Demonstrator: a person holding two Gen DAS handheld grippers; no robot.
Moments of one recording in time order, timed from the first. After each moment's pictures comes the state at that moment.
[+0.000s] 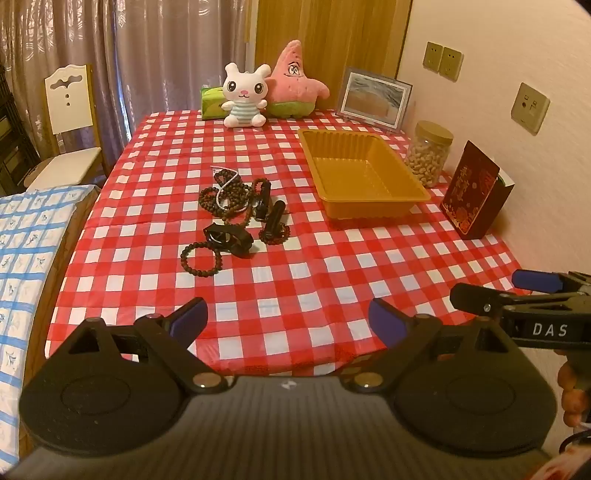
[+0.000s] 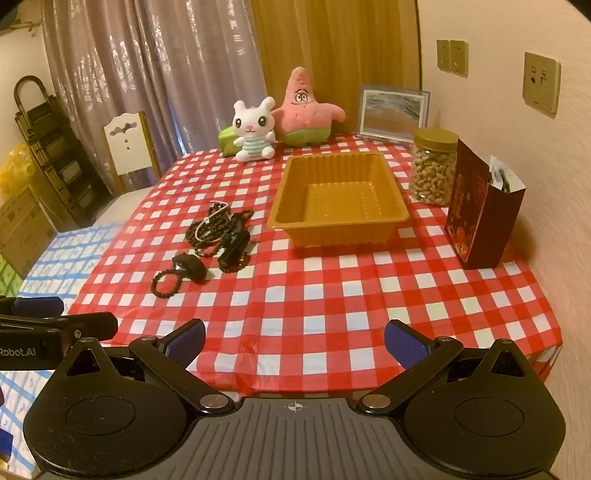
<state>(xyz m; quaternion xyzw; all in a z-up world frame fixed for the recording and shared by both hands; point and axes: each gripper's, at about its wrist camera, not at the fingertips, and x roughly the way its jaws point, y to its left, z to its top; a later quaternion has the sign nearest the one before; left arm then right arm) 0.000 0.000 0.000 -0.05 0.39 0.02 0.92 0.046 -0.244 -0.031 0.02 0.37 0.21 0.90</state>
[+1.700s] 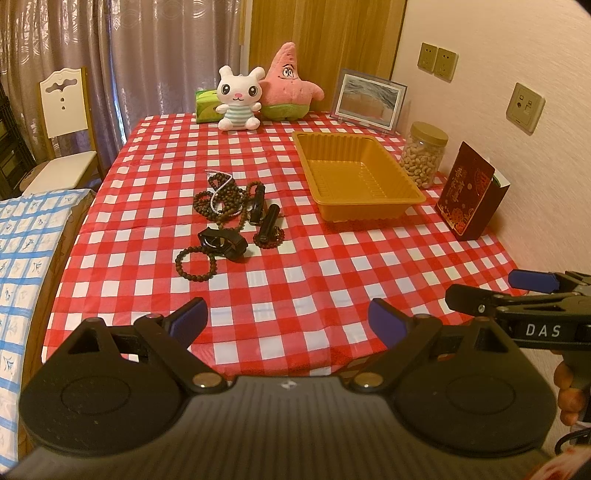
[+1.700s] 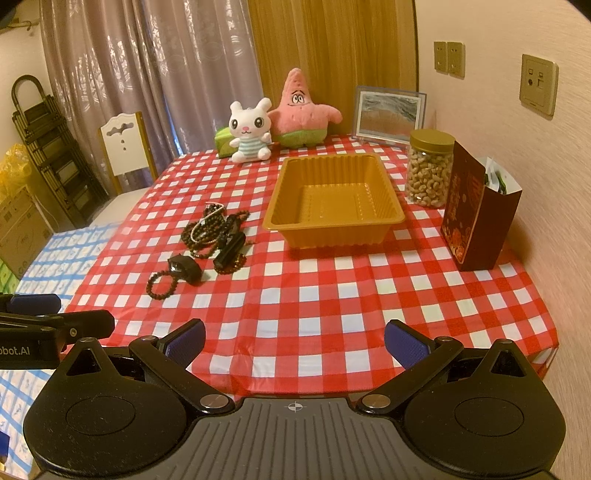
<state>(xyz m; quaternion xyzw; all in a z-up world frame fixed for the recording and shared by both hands) 0.000 0.000 0.000 -0.05 0.39 0.02 0.92 0.048 -0.247 -0.030 0.01 0.37 0.20 0.91</state>
